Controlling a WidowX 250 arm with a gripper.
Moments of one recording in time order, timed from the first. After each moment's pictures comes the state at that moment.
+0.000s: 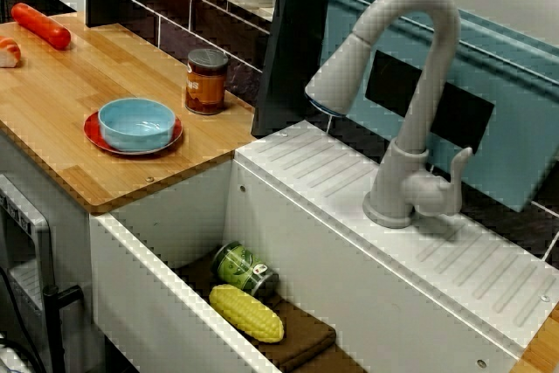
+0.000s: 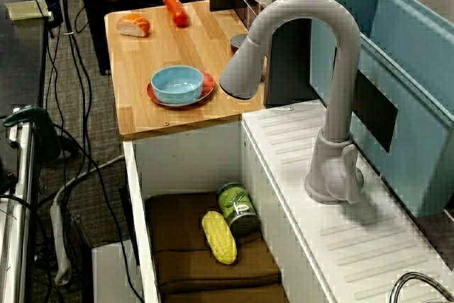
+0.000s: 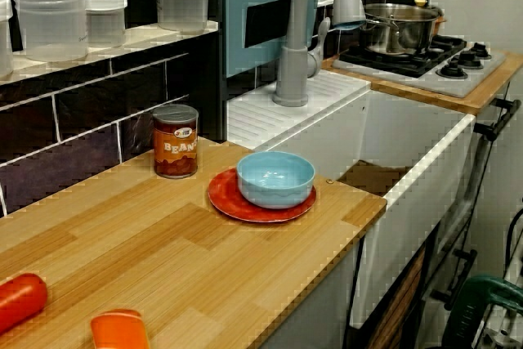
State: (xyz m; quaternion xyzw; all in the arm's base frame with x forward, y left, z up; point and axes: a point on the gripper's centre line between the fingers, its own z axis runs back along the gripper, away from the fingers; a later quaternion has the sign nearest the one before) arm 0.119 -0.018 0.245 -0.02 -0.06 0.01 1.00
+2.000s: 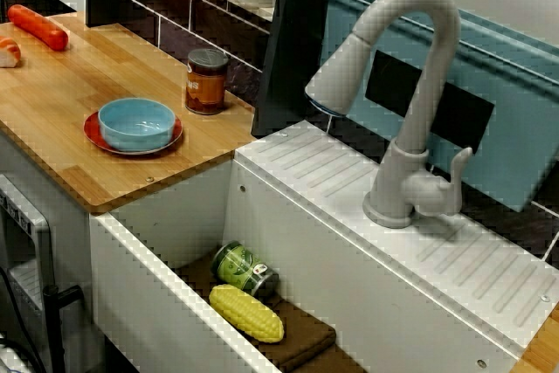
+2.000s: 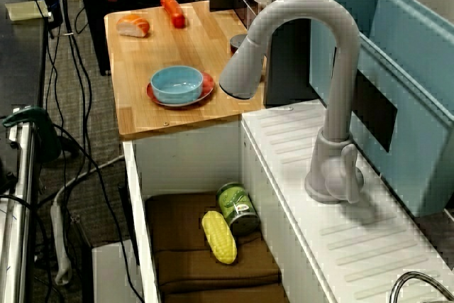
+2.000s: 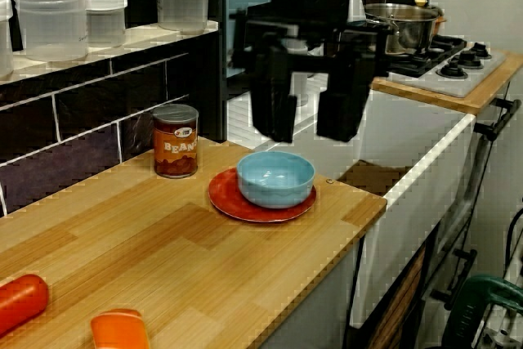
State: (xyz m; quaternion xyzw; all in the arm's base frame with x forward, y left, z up) arm 0.205 0.205 0.153 0.10 0.08 -0.29 0.95
